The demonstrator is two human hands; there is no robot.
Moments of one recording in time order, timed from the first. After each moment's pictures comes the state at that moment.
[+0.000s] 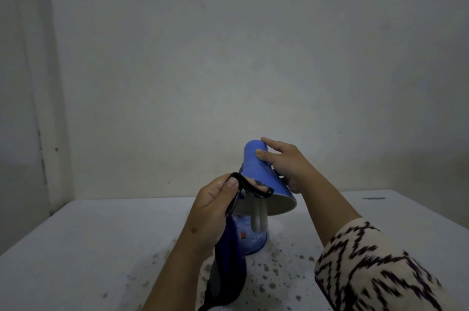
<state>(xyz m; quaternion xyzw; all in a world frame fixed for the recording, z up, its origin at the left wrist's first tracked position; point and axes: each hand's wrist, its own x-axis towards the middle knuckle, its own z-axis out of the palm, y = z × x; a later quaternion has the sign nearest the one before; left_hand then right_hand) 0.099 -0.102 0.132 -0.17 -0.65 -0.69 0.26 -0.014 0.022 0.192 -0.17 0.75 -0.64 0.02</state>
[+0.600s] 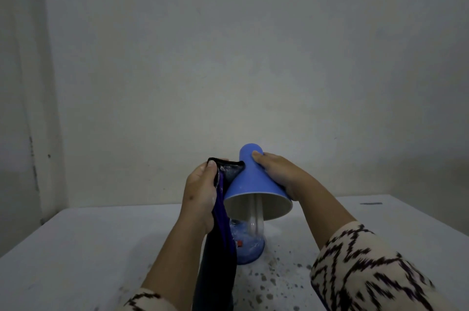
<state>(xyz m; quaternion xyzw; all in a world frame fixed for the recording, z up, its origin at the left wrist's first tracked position) 0.060 -0.107 0.160 0.04 -0.56 -0.78 0.27 -0.023 0.020 0.193 -0.19 0.80 -0.57 0.09</state>
